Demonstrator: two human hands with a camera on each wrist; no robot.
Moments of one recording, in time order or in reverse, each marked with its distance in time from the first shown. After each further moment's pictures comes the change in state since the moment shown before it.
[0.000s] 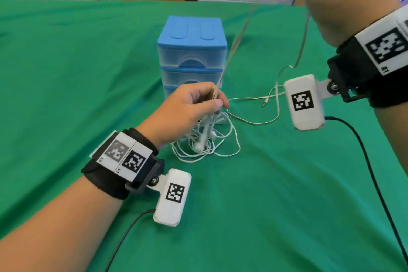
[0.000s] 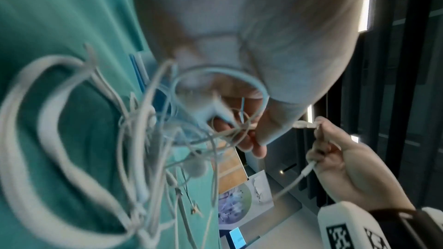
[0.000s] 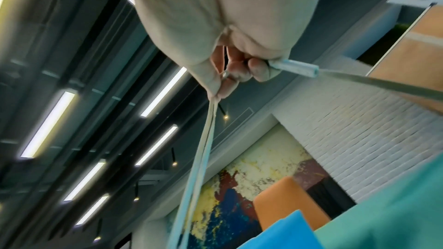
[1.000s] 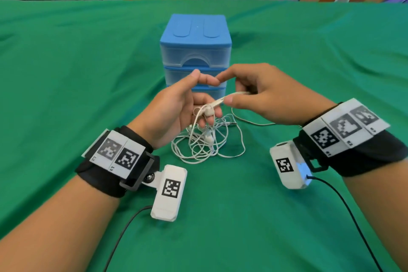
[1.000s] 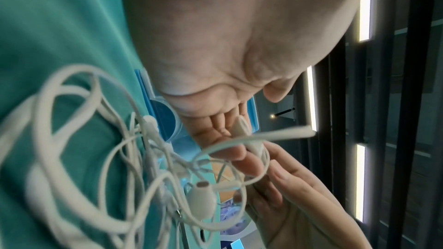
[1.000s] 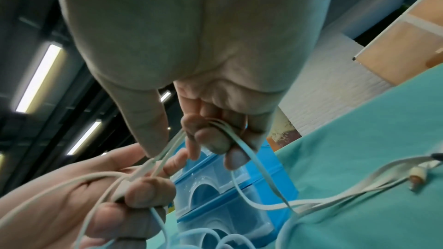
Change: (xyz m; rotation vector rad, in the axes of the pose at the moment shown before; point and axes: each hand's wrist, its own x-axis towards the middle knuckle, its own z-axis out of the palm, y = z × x) left_hand -0.001 0.001 -0.013 -0.494 -0.033 -0.216; right_hand -0.122 -0.083 0.089 0.149 -0.740 0.146
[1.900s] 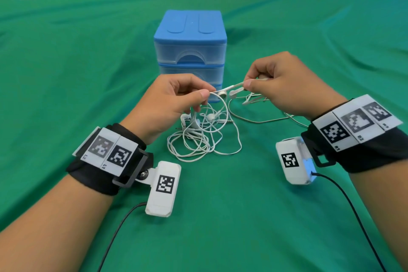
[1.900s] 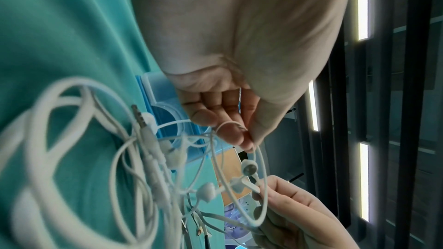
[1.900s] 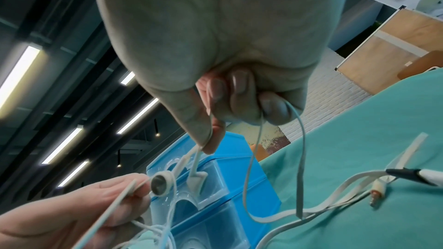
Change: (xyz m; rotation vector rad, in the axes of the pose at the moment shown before) left_hand 0.006 -0.007 -0.009 0.453 0.197 0.223; right_hand -0.007 0.017 -0.016 -0.042 0.199 0.215
